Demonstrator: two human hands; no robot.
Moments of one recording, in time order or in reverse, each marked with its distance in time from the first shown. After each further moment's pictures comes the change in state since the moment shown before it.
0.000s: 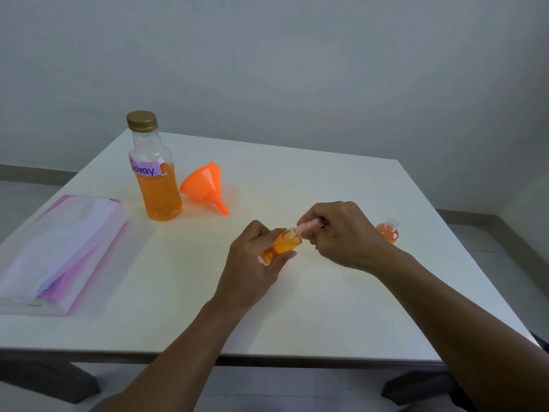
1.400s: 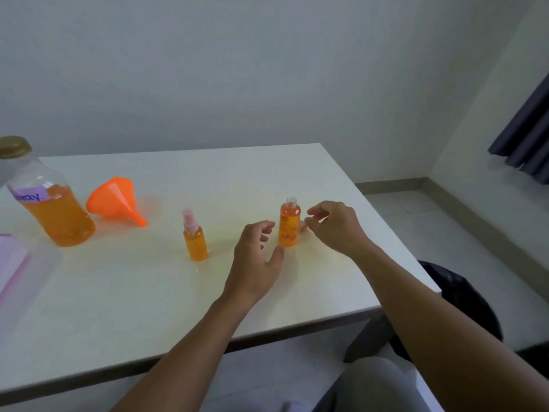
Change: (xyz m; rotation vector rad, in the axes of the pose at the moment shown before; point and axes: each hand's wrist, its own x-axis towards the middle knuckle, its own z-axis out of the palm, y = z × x) left_hand -0.009 0.094 0.111 -0.125 -0.269 -0.233; right_hand -0.069 0.151 -0.031 0.117 0.307 0.490
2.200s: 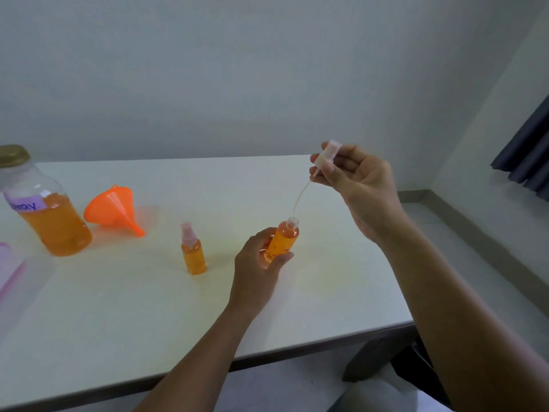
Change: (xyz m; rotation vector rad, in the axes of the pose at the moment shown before) left_hand 0.014 0.002 0.012 -0.144 0.086 -0.086; right_hand -0.008 -0.080 -0.080 0.922 0.015 -0.260
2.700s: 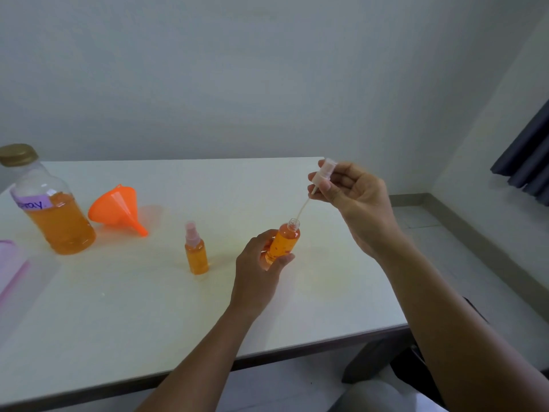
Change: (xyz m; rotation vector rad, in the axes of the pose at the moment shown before) left_hand -0.001 -0.002 -0.001 -0.020 -0.003 -0.017; right_hand -0.013 0.016 0.000 -0.023 -0.039 -0.004
